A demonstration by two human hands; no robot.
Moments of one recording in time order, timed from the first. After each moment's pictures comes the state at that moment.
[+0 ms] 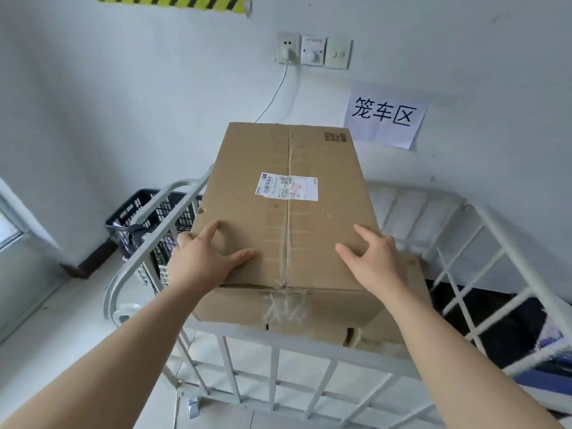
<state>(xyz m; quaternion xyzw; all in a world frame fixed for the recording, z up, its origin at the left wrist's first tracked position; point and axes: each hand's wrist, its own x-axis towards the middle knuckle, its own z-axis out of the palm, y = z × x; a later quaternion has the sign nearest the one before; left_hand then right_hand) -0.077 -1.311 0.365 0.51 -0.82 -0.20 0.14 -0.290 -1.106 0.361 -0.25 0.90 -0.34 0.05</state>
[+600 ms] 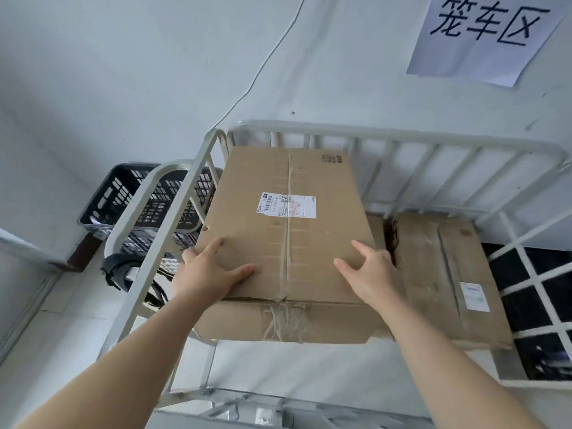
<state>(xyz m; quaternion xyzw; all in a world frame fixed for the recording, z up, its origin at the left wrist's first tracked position) -0.159 -1.565 0.225 0.52 -0.83 -0.22 -0.05 -0.359 -1.343 0.205 -0.17 0.94 -0.26 0.18</state>
